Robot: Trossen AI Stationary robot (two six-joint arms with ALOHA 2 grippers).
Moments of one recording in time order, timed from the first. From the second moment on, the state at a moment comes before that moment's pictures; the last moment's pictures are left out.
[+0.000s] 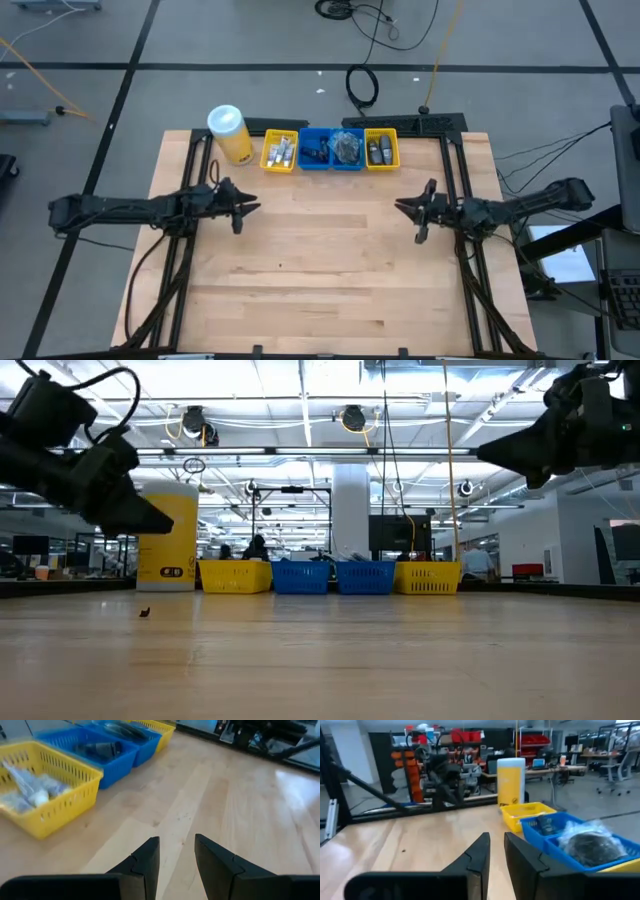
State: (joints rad) left arm 0.17 0.49 0.02 0.15 -0.10 -0.24; right arm 0.22 0.41 0.02 0.44 0.50 0.06
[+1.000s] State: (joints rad) left arm 0.15 0.28 0.02 0.03 -0.13 -0.07; right arm 0.18 0.00 0.09 -0.19 0.42 -0.02
